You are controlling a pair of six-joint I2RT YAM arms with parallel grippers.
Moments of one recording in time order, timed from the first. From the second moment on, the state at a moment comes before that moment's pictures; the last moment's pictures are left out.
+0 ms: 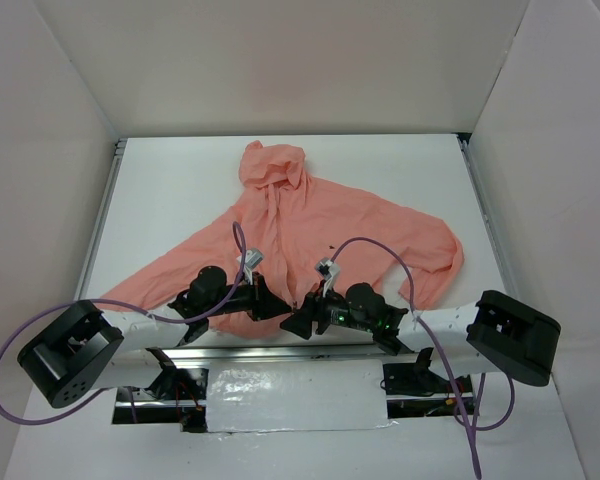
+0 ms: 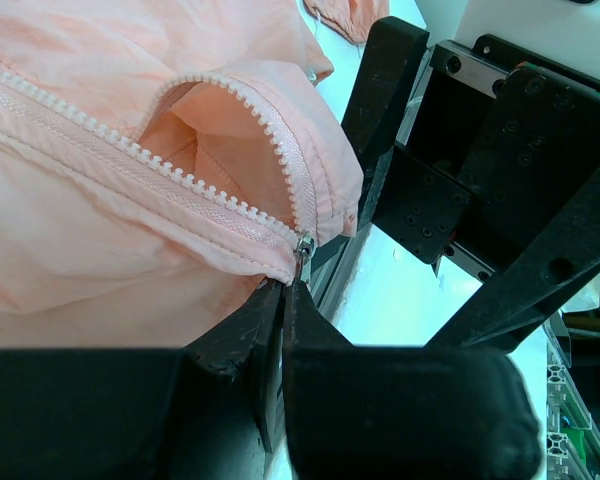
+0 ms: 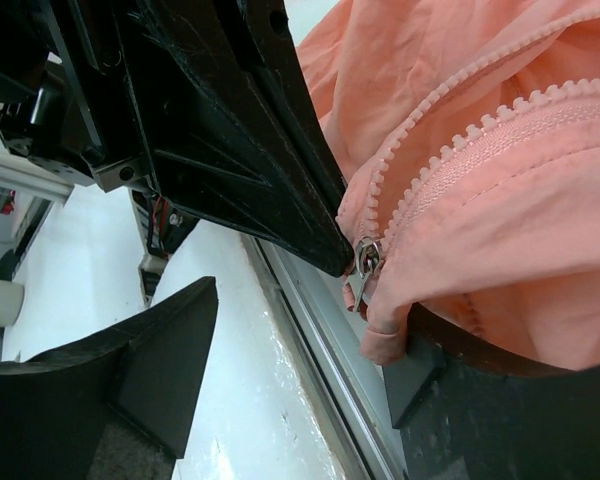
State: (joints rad) left arm -0.69 1.25 0.22 0.75 0.53 -0.69; right arm 1.02 1.27 0.22 0.81 -0.20 0.70
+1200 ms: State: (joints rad) left arm -0.70 1.25 0.22 0.74 0.53 -0.69; right arm 1.02 1.32 0.22 0.80 -0.15 0.78
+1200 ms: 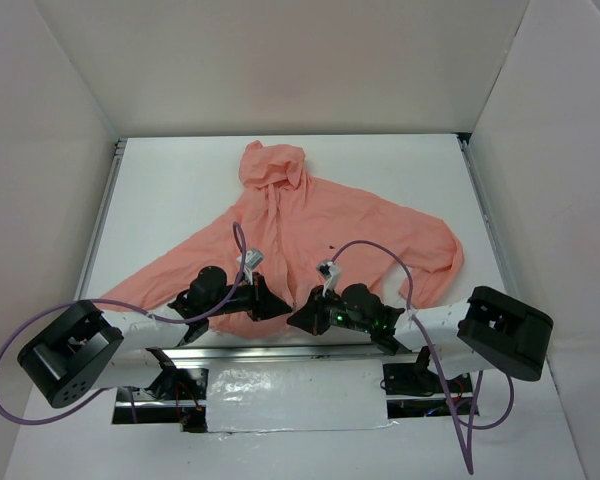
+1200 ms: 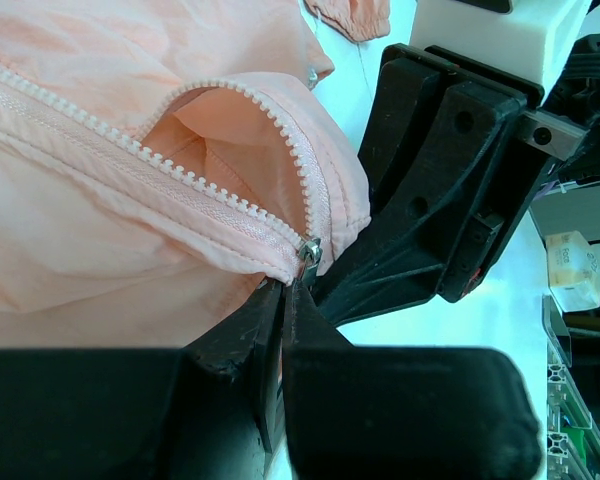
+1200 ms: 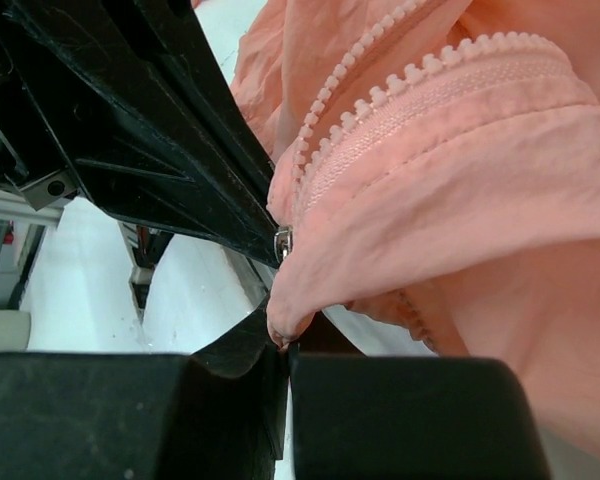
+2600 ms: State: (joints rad) left arm -0.70 1.25 0.24 0.75 0.52 -0.68; right arm 1.02 1.10 0.36 0.32 -0.08 1.16
